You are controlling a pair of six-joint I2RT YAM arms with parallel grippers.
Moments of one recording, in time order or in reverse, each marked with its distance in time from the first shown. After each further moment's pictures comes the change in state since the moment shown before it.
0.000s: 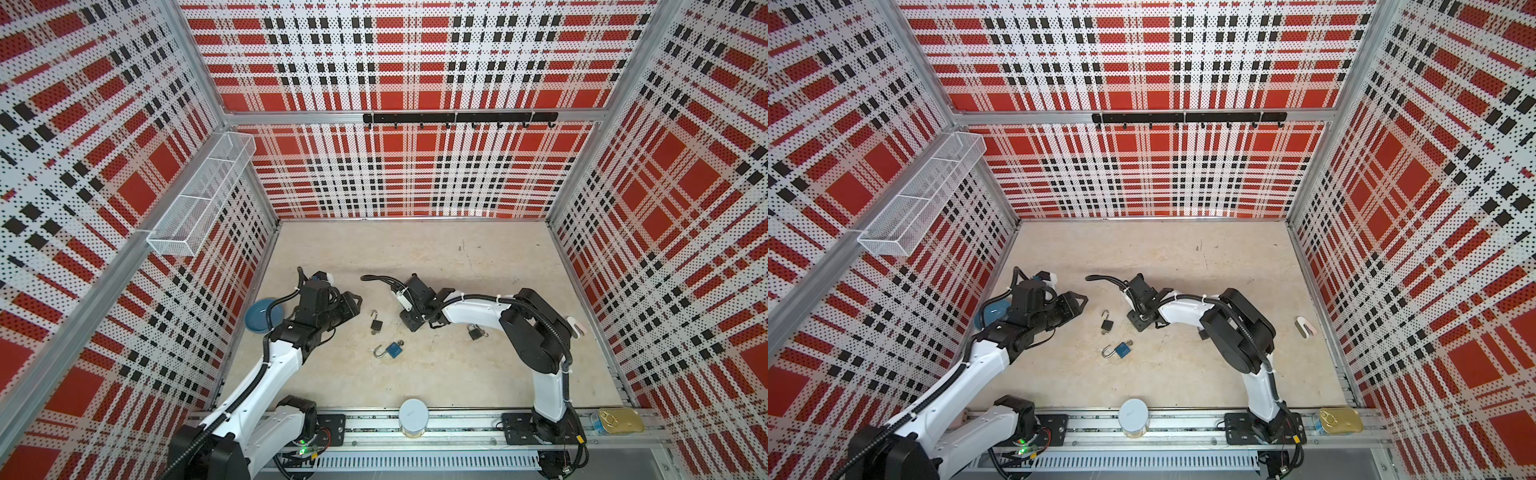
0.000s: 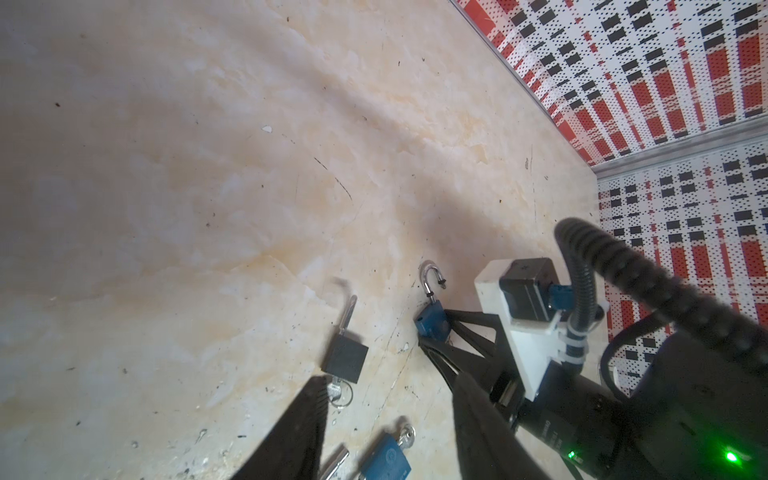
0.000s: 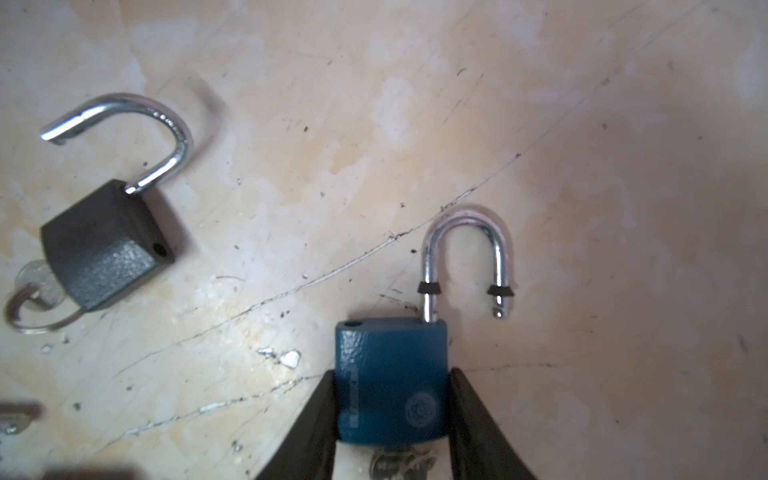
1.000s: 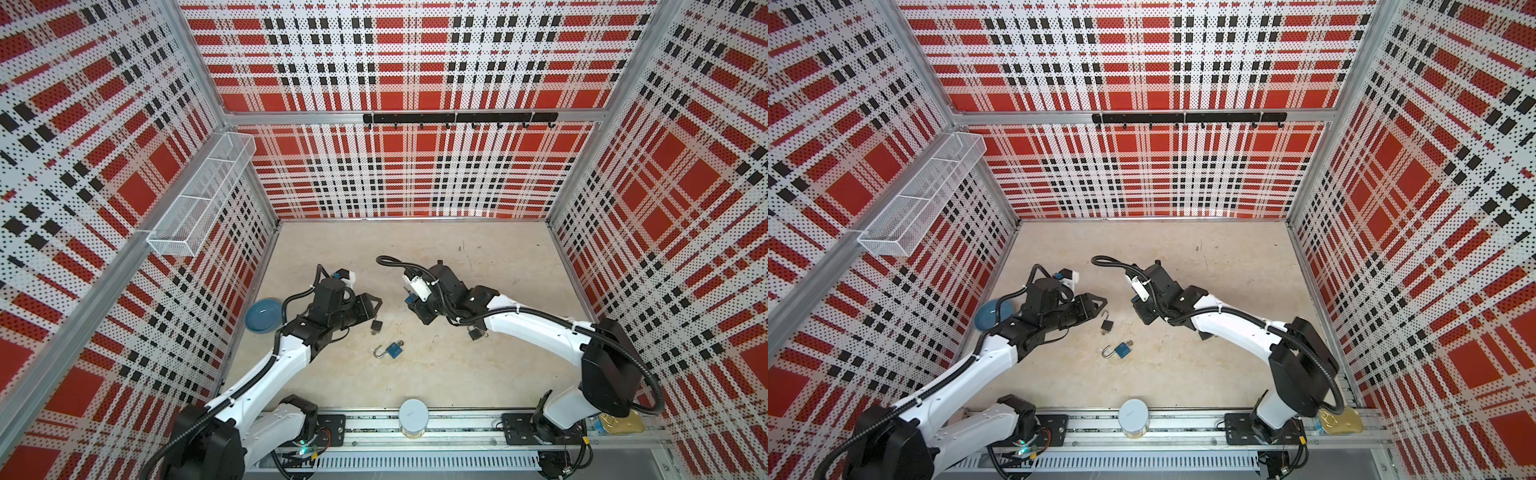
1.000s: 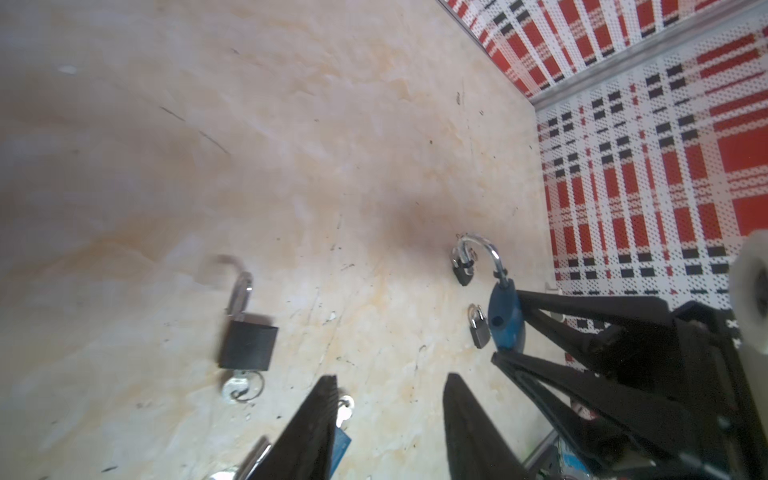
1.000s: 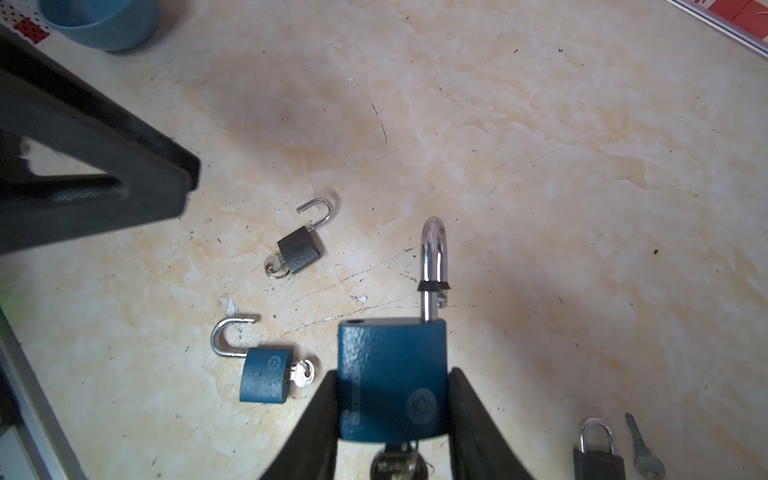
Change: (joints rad) left arm -0.162 0.088 0.027 0.118 0.115 -0.021; right arm 0.003 -0.435 -0.120 -0.054 -0.061 0.002
